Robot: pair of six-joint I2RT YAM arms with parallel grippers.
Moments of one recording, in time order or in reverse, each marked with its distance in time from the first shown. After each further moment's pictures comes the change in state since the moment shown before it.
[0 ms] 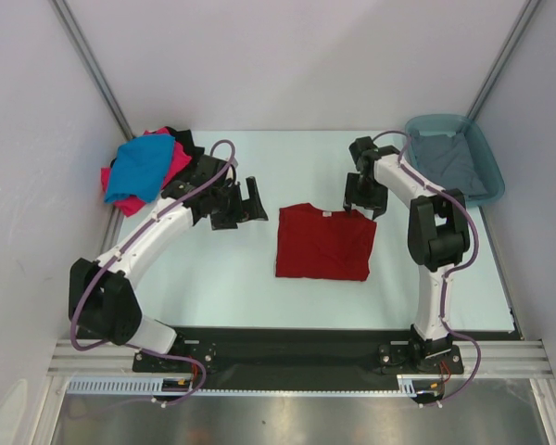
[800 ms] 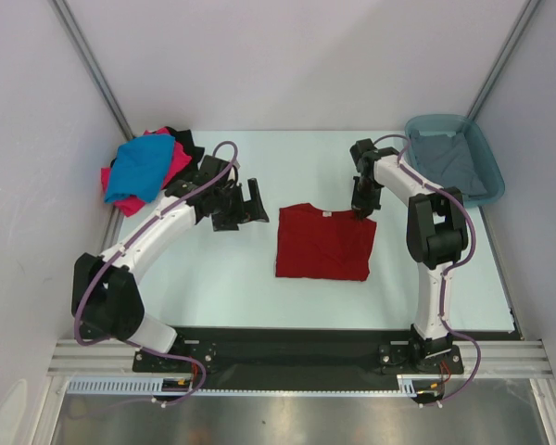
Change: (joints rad) left arm 0.000 0.031 0.000 0.000 0.009 0.000; right arm -0.013 0.030 -0.005 0.002 -0.045 0.018
